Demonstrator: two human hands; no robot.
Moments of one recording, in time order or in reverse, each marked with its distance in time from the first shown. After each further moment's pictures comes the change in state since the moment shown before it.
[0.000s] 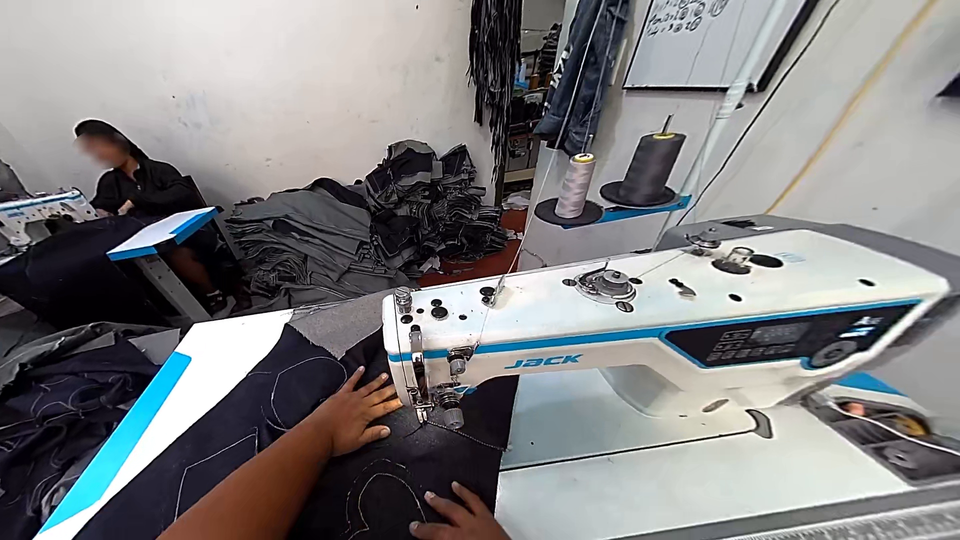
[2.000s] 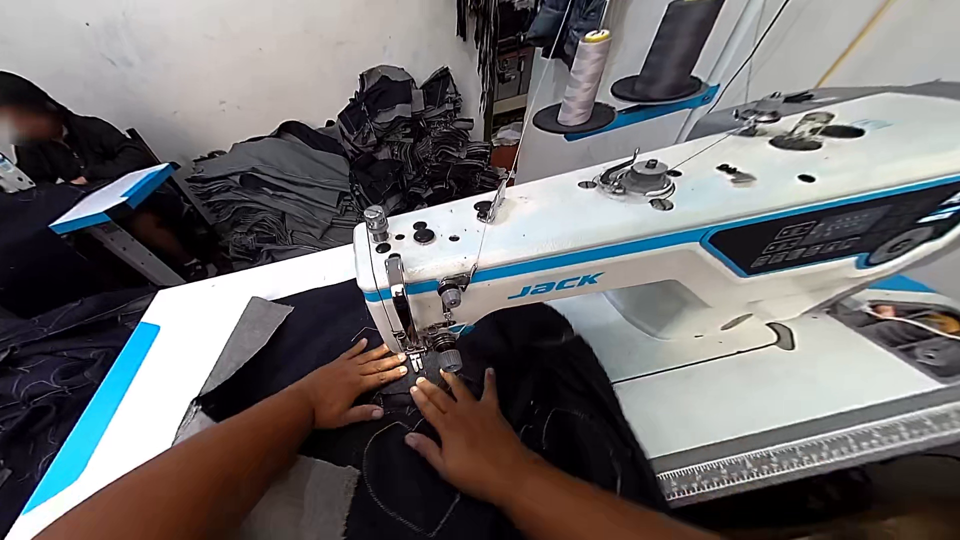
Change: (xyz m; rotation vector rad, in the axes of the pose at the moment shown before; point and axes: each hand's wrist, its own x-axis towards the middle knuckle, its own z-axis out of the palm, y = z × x) left_hand -0.004 -0.011 0.031 -0.068 0.179 0.324; right_hand 0.059 0.022 -0.025 -0.167 -0.328 0.522
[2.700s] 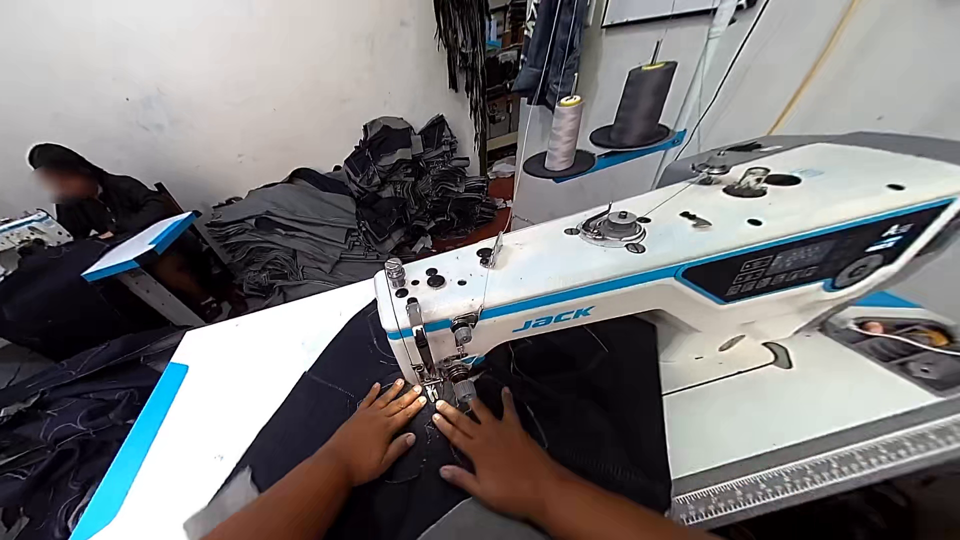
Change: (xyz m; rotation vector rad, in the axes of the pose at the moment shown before) left_hand 0.006 0.053 -0.007 -0.154 -0.043 -0.309; right_hand -0.004 0.020 -0.004 -0.081 0.027 -0.092
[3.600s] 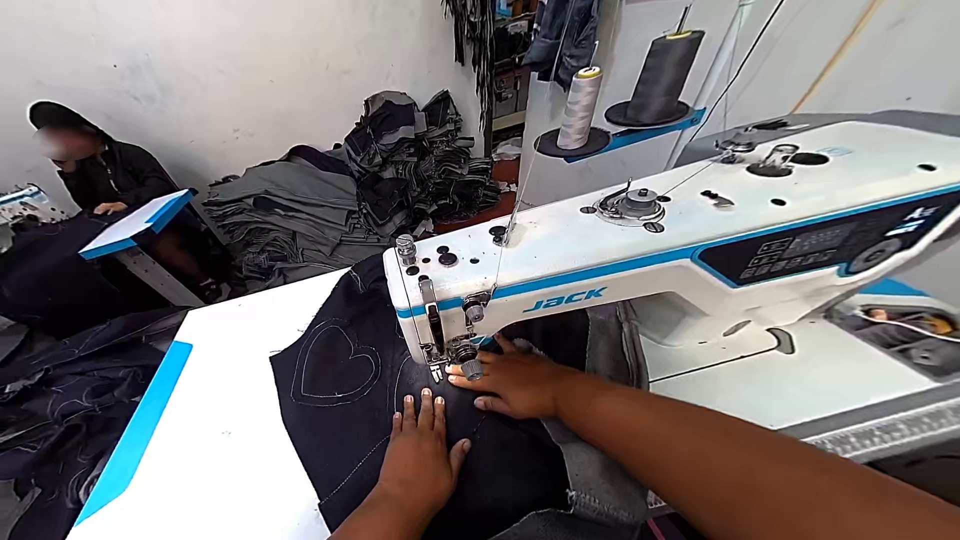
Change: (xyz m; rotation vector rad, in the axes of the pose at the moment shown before) left_hand 0.000 0.113 0.004 0.012 -0.142 -0.477; right_hand 0.035 0.069 -0.038 -0.134 -0.118 -0.265
